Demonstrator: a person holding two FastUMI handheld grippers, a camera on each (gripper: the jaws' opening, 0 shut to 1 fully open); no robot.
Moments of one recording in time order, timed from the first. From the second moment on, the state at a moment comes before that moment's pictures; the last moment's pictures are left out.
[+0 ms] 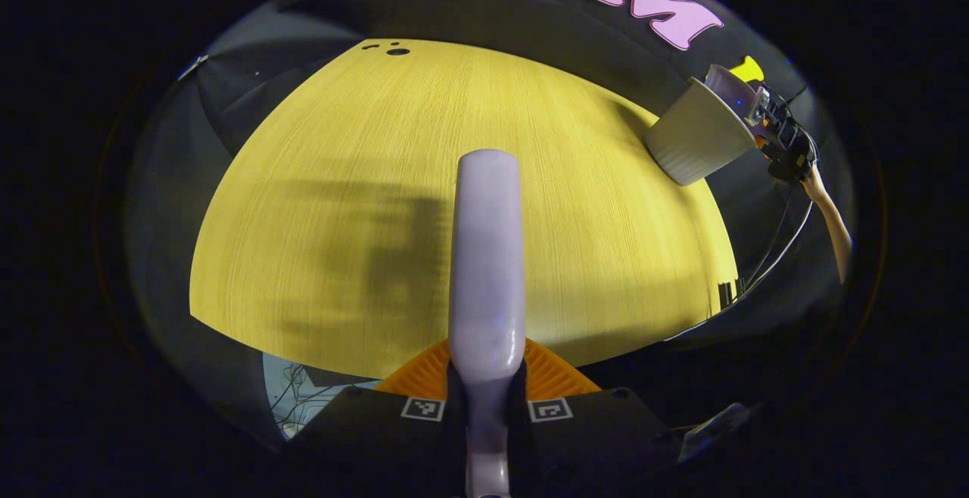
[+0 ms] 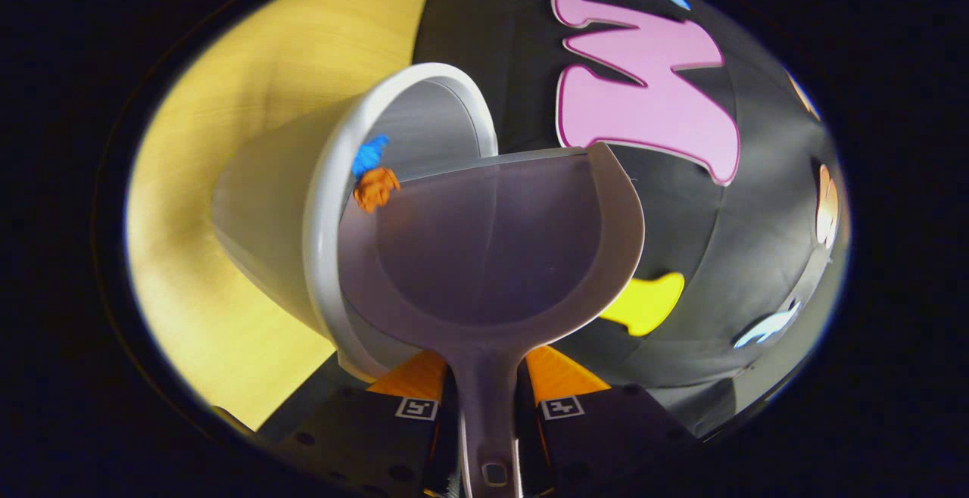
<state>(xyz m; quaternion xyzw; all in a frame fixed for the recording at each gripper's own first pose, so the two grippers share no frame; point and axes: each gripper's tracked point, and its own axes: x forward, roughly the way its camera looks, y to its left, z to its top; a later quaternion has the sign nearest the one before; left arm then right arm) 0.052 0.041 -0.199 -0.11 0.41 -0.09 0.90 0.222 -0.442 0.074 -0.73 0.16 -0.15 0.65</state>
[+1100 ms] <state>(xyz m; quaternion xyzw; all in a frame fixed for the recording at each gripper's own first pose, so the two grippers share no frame) 0.074 0.028 -0.141 -0.07 0.32 -0.10 0.94 0.201 -0.439 0.066 -0.13 0.24 -0.16 0.95</state>
